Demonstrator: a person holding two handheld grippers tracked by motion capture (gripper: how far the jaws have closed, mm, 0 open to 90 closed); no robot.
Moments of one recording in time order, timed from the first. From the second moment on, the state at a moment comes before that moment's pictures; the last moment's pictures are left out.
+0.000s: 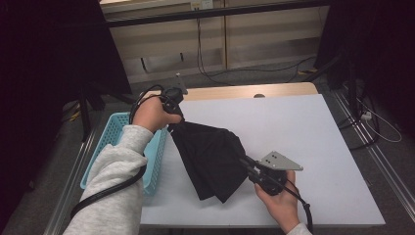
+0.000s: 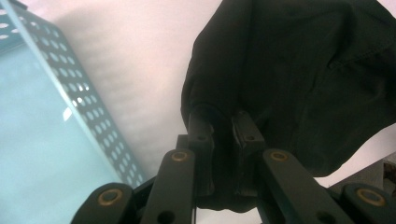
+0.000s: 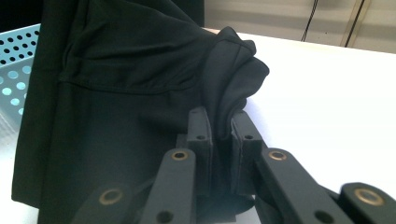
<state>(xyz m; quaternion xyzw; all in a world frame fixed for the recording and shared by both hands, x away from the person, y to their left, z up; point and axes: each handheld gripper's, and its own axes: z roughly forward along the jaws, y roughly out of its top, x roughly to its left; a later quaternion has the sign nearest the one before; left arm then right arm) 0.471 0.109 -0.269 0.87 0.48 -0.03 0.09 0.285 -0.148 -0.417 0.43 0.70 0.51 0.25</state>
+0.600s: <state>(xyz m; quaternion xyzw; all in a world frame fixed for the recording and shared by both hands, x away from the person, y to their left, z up) 0.475 0.108 -0.263 0.86 0.50 -0.02 0.10 0.284 -0.137 -0.415 0.43 0.70 0.52 0.25</state>
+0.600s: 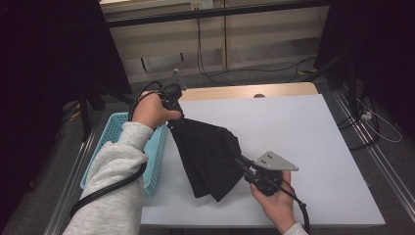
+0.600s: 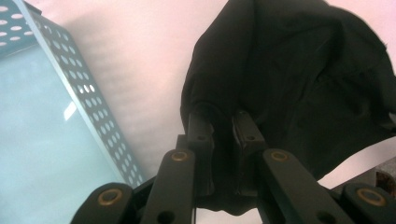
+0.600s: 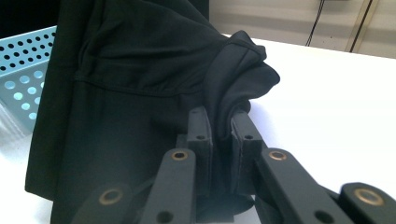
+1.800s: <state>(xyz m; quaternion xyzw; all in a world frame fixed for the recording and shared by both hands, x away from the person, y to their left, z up) 0.482 0.110 -0.265 0.84 0.52 -0.01 0.12 0.282 -0.121 -0.416 0.42 0.70 0.52 0.24</state>
